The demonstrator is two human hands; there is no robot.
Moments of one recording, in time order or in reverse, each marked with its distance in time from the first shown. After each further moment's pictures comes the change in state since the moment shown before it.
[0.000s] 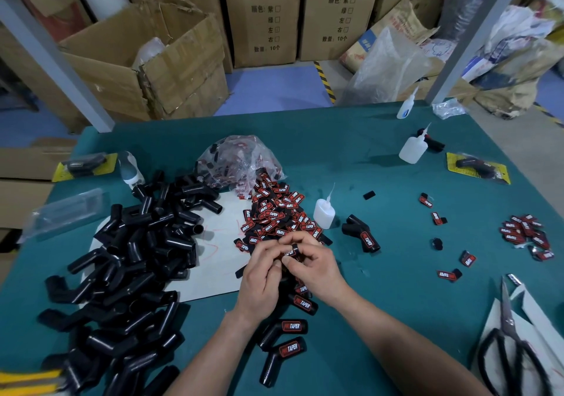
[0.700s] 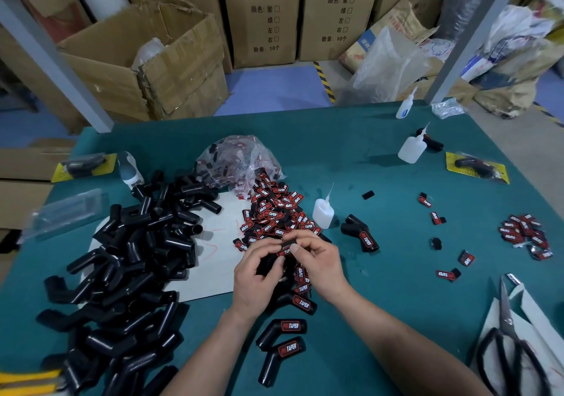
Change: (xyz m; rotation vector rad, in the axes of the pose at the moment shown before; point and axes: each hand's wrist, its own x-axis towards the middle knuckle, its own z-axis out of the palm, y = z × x) left_hand 0.004 -0.011 0.002 -0.086 0.189 0.025; right_hand 0.003 -0.005 -0.002 0.217 0.119 0.070
